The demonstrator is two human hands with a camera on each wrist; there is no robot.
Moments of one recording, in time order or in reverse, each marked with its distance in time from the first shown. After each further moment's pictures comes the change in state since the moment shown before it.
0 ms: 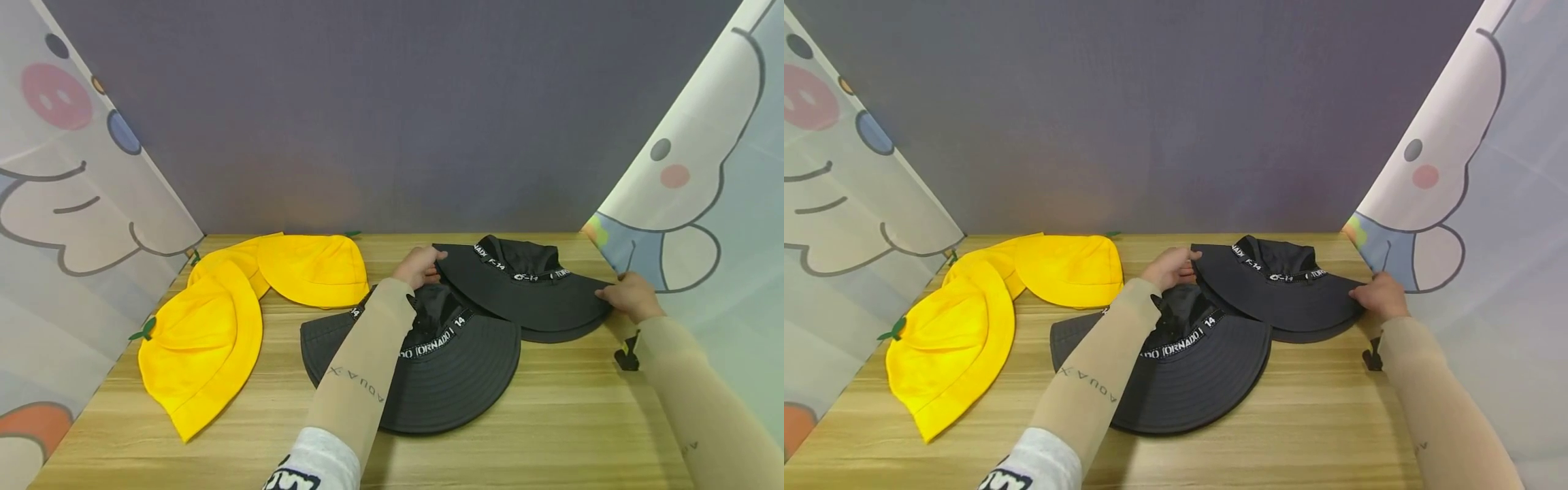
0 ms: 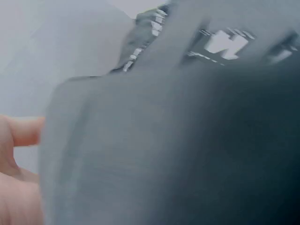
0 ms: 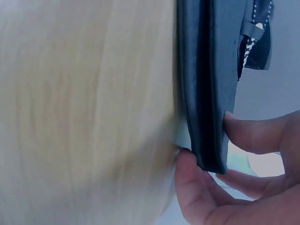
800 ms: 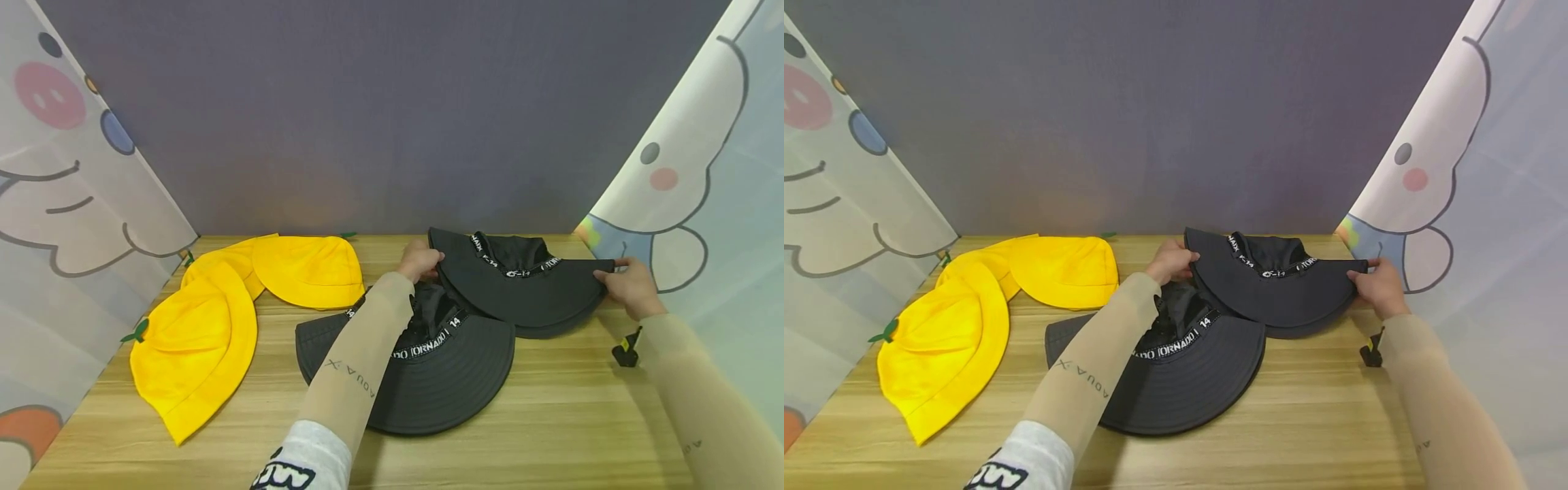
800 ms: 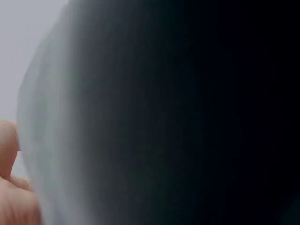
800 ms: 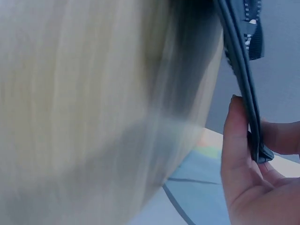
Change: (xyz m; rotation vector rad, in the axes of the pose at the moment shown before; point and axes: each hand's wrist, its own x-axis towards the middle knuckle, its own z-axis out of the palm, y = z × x) left_hand -0.002 0.008 0.015 0.432 0.182 0.241; right_hand -0.003 -0.013 -0.010 0.275 0.122 -0.018
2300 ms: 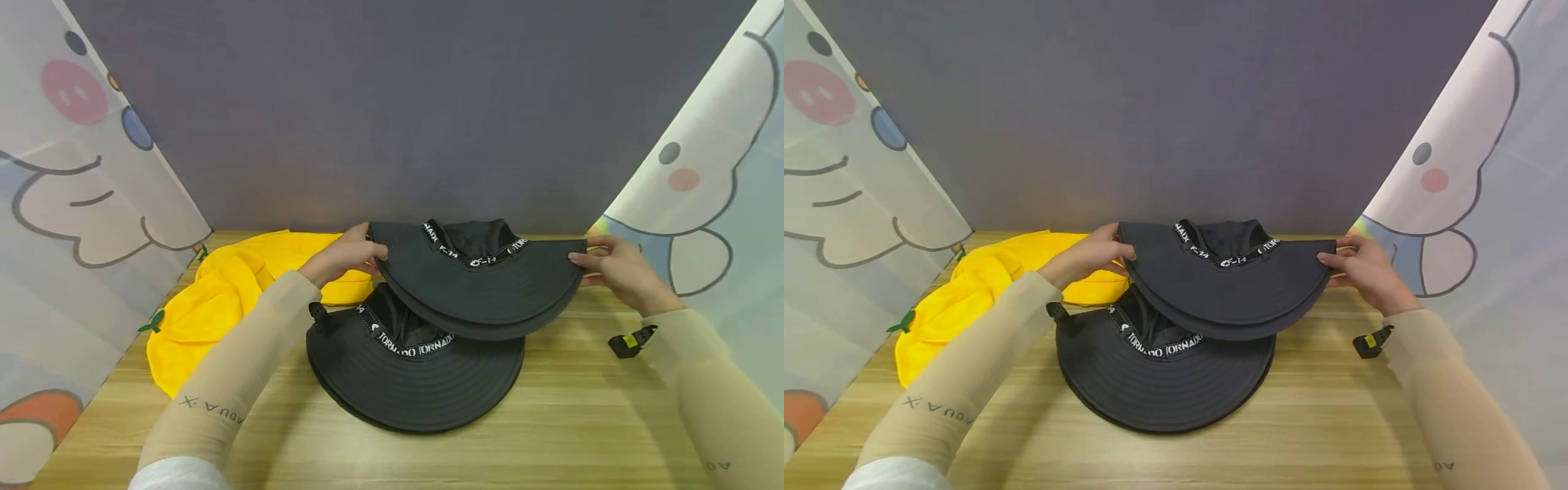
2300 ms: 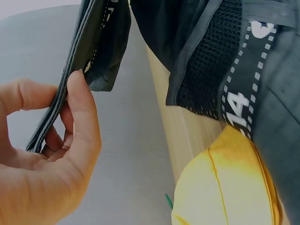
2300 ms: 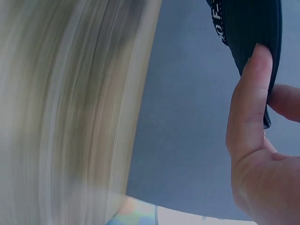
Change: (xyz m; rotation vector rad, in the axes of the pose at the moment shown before) left_hand -0.072 0.011 -0.149 0.078 -0.272 0.125; right_hand -0.022 -0.080 0.008 0.295 -0.311 -0.226
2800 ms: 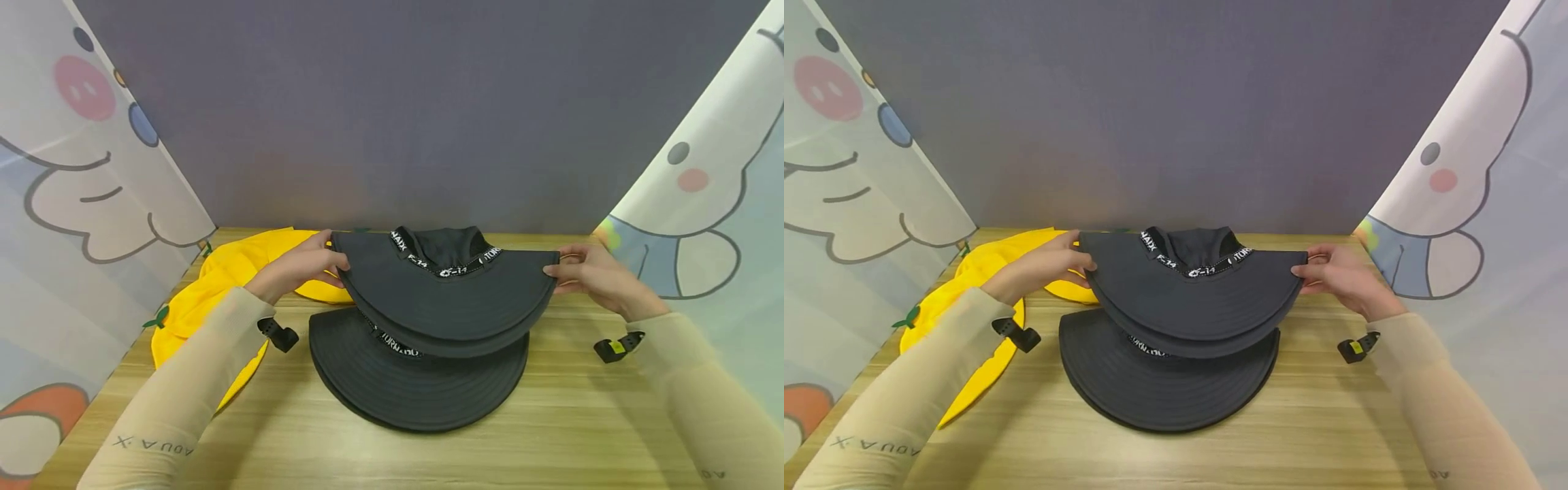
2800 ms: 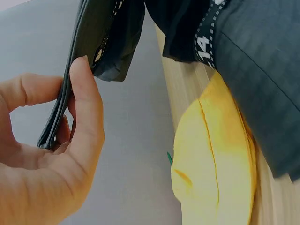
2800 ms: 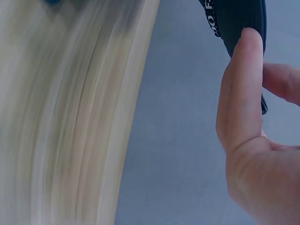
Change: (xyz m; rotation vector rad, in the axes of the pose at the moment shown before) left_hand -0.053 -0.016 -0.043 -0.023 -0.013 -0.081; right_hand -0.004 -0.017 0.032 0.074 -0.168 0.036
